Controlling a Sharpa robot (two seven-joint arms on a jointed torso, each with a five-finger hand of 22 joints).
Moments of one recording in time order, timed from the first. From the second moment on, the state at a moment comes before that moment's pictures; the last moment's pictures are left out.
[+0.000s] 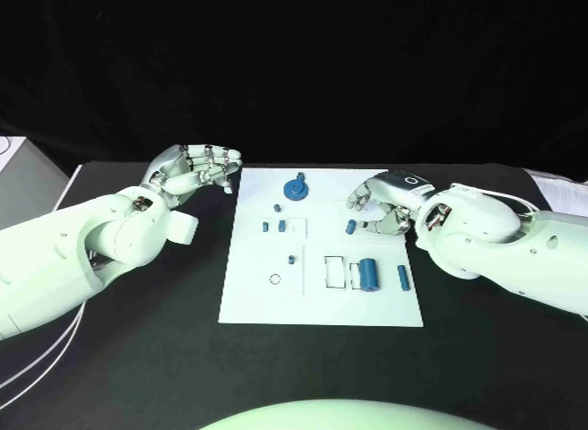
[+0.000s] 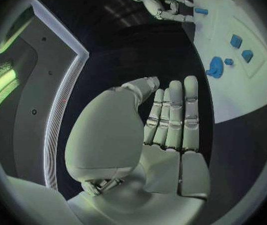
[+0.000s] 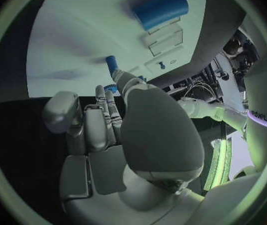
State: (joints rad) left arm 1.01 -0.91 0.24 1.47 -0.29 -0.20 0.31; left_hand 1.46 -0.22 0.53 0.09 0.25 0.89 0.19 0.24 0.36 0.83 0.14 0.51 0.15 0.96 0.06 1.07 0.41 0.18 0.96 0.15 0.79 0.82; right arm 1.27 -0.87 -0.14 1.60 -1.63 -0.32 -0.20; right_hand 1.46 -0.25 0.35 0.20 0.18 0.95 0.11 0.09 0.34 1.04 0.09 0.15 0.07 1.47 0.01 1.33 1.08 0.12 1.42 0.10 1.09 1.03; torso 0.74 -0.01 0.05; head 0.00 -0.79
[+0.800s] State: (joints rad) left arm 1.01 -0.91 0.24 1.47 -0.29 -0.20 0.32; left_hand 1.46 -0.22 0.53 0.09 0.25 0.89 0.19 0.24 0.36 0.83 0.14 0.51 0.15 0.96 0.06 1.07 0.41 0.18 0.96 0.15 0.79 0.82; right arm 1.26 -0.82 -0.14 1.56 -1.68 -0.25 -0.18; right_hand 1.47 -0.25 0.43 0.23 0.18 1.01 0.12 0.11 0.34 1.14 0.07 0.15 0.07 1.47 0.00 1.36 1.10 0.11 1.44 0.09 1.13 1.08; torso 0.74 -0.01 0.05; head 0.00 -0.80
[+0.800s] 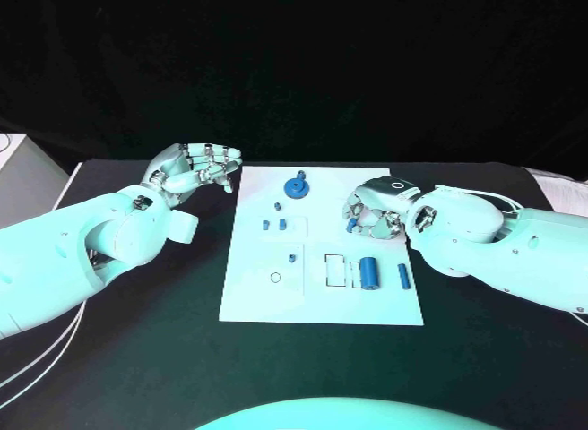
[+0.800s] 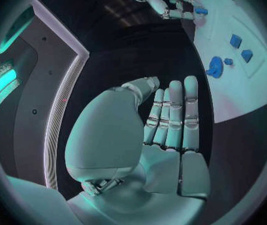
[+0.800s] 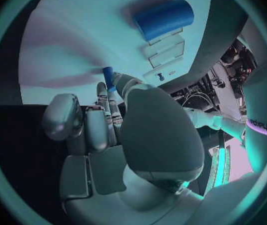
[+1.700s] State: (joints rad) left arm 1.01 -0.91 0.24 1.47 -0.29 -0.20 0.31; left_hand 1.46 -0.22 0.53 0.09 0.25 0.89 0.19 0.24 0.36 0.83 0.14 0.51 0.15 0.96 0.06 1.07 0.41 0.18 0.96 0.15 0.79 0.82; right arm 1.26 -0.82 -0.15 1.57 -1.67 -0.26 -0.19; right_hand 1.44 -0.23 0.54 0.19 0.20 1.11 0.11 0.18 0.39 1.25 0.05 0.13 0.10 1.47 -0.03 1.38 1.12 0.11 1.45 0.07 1.16 1.13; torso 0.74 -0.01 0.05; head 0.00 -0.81
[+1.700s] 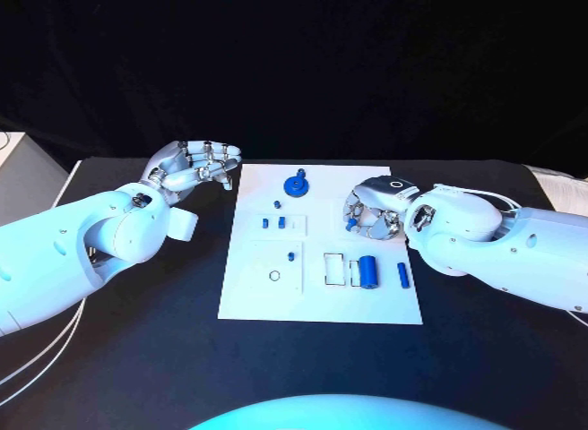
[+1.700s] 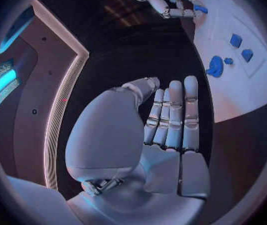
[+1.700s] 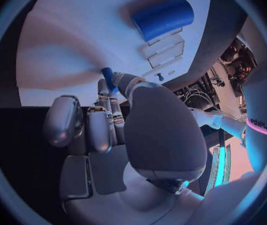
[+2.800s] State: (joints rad) left arm 1.01 -0.90 0.24 1.46 -0.28 -0.20 0.31; left_hand 1.46 -0.22 0.53 0.08 0.25 0.89 0.19 0.24 0.36 0.83 0.14 0.51 0.15 0.96 0.06 1.07 0.41 0.18 0.96 0.15 0.79 0.82; right arm 1.26 -0.81 -0.13 1.76 -1.60 -0.38 -0.19; right_hand 1.43 -0.21 0.59 0.13 0.20 1.10 0.11 0.20 0.39 1.26 0.06 0.10 0.11 1.47 -0.03 1.39 1.13 0.10 1.45 0.07 1.17 1.14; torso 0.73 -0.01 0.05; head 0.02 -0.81
